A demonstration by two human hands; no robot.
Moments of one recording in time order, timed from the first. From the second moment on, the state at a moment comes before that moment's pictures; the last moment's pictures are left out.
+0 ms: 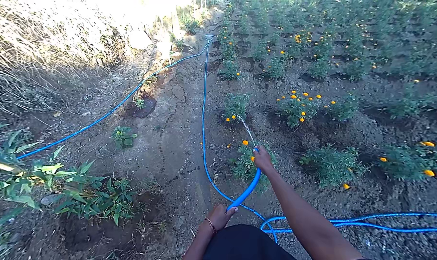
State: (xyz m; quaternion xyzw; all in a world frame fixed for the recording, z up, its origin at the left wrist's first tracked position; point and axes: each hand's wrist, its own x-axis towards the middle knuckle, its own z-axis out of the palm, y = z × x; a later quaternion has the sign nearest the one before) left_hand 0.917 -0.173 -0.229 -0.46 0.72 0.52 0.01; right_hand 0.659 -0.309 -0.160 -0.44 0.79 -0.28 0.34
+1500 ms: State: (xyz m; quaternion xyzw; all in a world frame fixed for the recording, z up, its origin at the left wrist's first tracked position) left_hand 0.901 -0.165 -0.232 -0.38 0.75 0.53 0.11; right_hand 0.605 -0.216 -0.219 -0.25 0.85 -0.29 0.36
